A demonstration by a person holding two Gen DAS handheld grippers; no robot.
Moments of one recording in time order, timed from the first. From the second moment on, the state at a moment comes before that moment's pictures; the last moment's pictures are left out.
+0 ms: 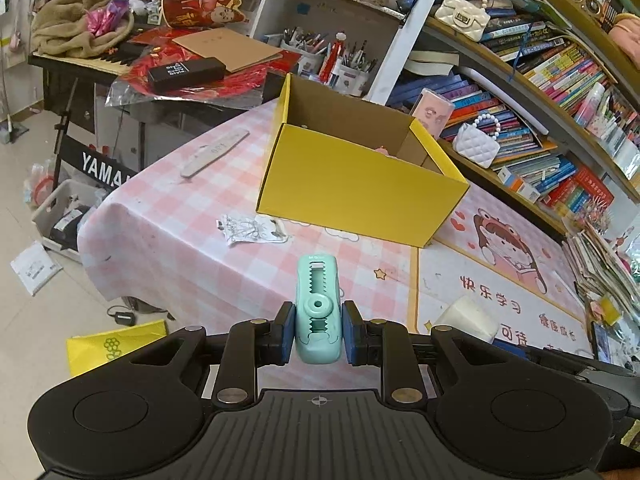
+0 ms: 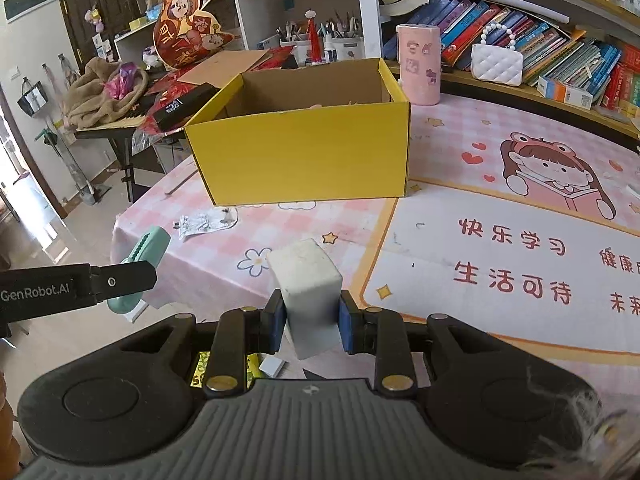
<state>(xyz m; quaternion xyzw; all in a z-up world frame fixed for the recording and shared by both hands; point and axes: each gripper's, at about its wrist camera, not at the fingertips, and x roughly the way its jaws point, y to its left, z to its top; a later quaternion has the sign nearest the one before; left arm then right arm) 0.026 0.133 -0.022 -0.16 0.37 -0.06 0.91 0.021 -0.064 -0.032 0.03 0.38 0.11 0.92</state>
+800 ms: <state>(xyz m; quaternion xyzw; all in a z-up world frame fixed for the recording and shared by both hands) 0.018 0.142 -0.022 -0.17 0.36 -0.07 0.91 0.009 -0.050 -0.025 0.02 0.38 0.11 0.92</state>
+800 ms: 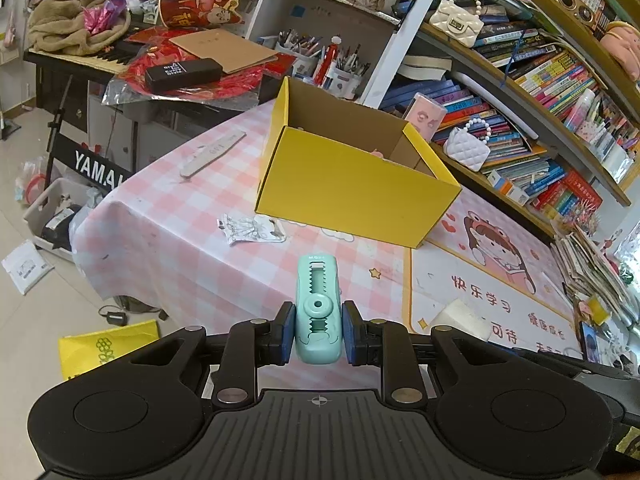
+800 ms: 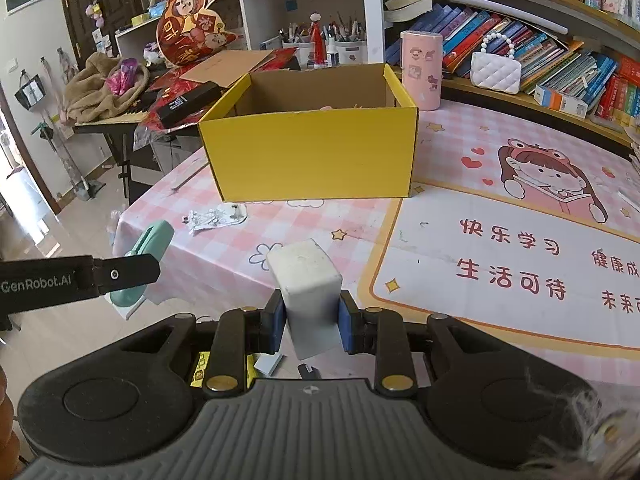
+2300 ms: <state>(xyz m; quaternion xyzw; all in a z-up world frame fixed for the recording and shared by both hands) 0.235 0.084 -0.008 -0.09 0.34 0.02 0.94 0.274 -0.072 -0.032 -0.05 0.31 0.13 0.94</state>
